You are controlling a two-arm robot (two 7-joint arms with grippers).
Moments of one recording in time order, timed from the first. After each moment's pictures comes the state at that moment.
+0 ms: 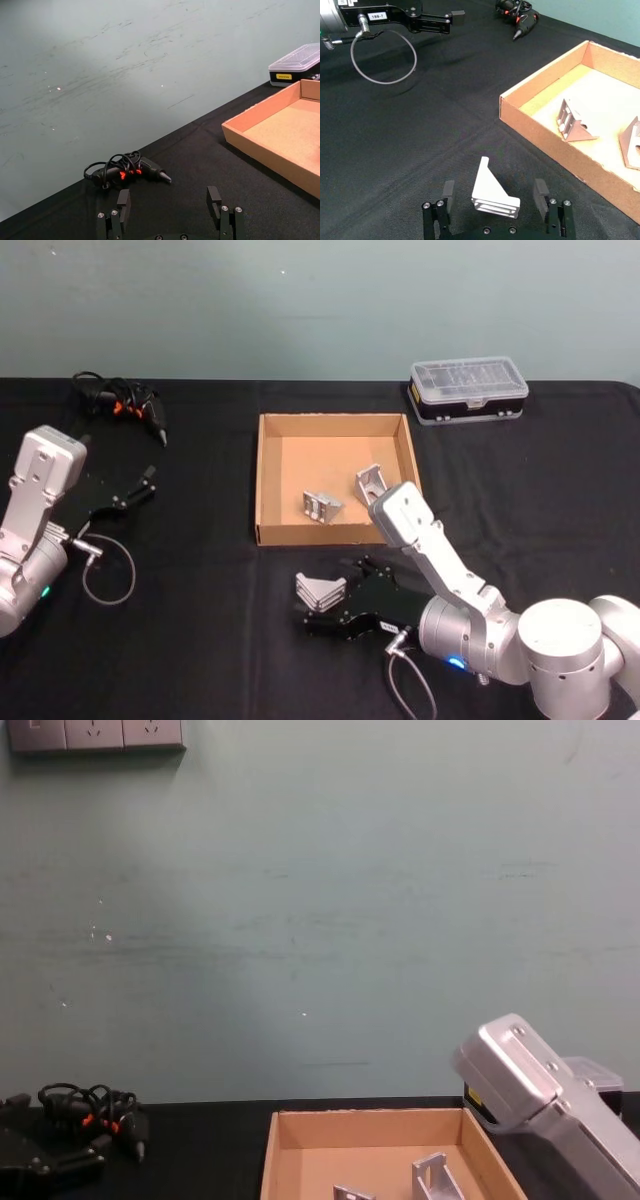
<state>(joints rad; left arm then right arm) -0.20 0.60 0.45 -1.41 -0.25 -0.12 0.03 0.16 0.38 -0.51 -1.60 0.18 0.38 0.40</state>
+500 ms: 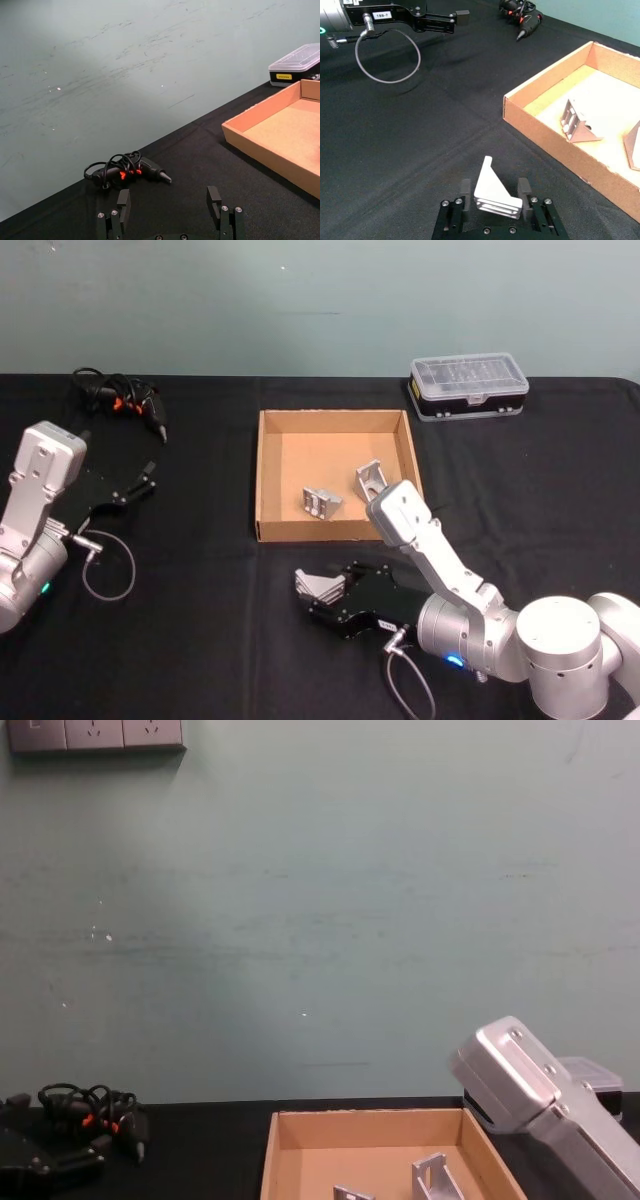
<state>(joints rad) -0.20 0.60 0.45 -1.41 -0.25 -0.12 0.03 0.15 0.38 -0.51 -1.60 0.18 0.37 0.41</state>
